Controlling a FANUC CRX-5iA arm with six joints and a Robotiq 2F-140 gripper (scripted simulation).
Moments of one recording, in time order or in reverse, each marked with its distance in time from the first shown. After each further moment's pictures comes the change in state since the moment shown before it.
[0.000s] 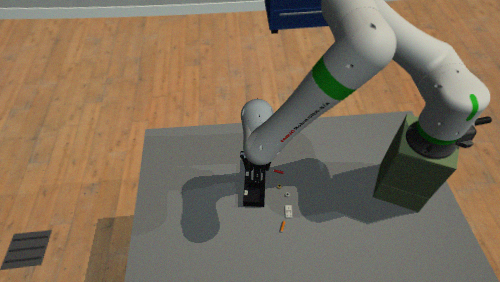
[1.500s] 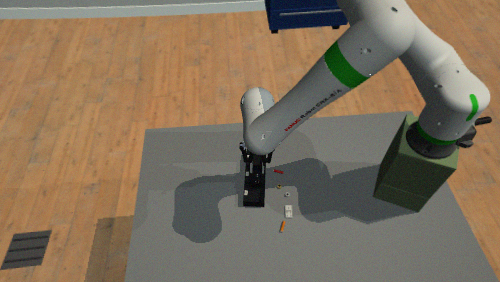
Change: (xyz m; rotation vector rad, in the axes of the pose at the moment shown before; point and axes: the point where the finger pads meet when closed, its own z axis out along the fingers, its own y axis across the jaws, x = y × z) arm 0.000 0.000 -0.053 0.000 0.000 0.000
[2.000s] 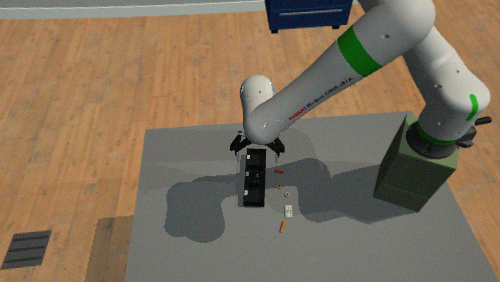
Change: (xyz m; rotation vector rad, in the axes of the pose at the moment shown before) arm 0.000 0.000 -0.051 0.000 0.000 0.000
